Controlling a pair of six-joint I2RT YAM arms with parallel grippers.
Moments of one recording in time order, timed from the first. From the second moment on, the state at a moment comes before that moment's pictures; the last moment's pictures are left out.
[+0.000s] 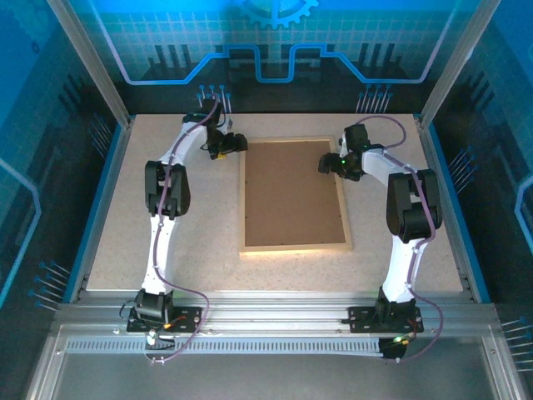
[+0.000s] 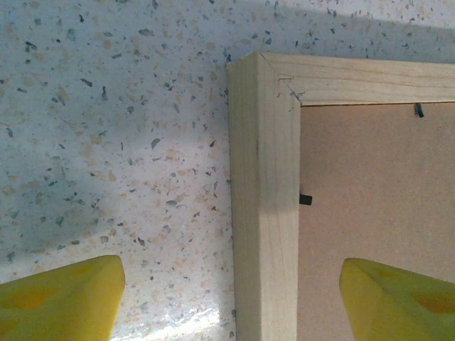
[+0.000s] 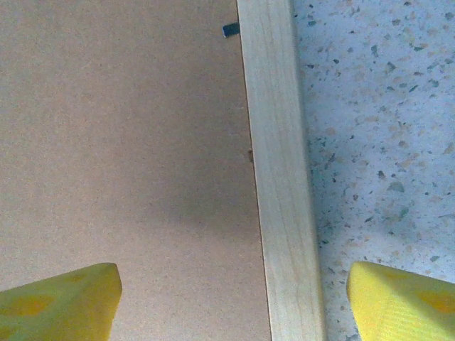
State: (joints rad) left arm -0.11 2.54 2.32 -0.95 0.34 -0.32; right arm 0.12 2.03 1.44 -0.49 -0.17 0.33
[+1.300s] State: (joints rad) left arm -0.12 2.56 2.30 -0.91 0.32 -0.35; right arm 0.15 2.04 1.44 -0.48 -0.20 0.30
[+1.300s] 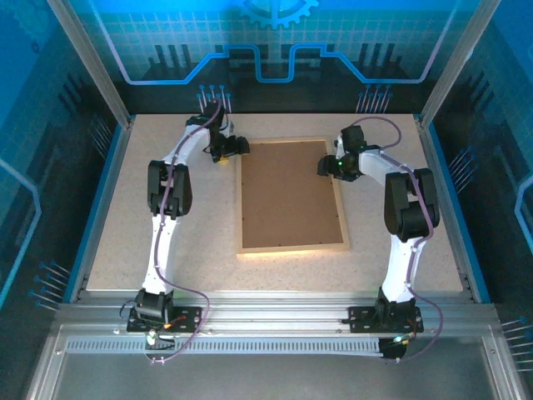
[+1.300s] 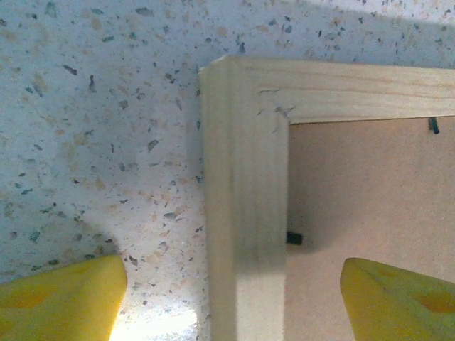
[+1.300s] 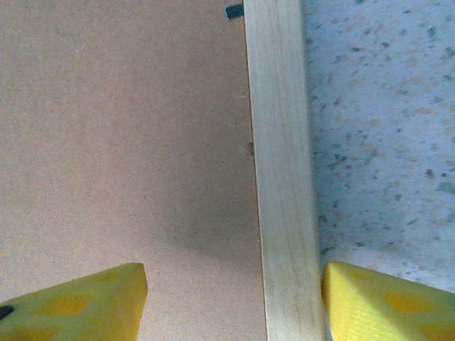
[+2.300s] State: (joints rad) left arm -0.09 2.33 2.10 -0.84 0.29 -0.38; right arm 0.16 2.05 1.44 -0.48 -0.22 0.30
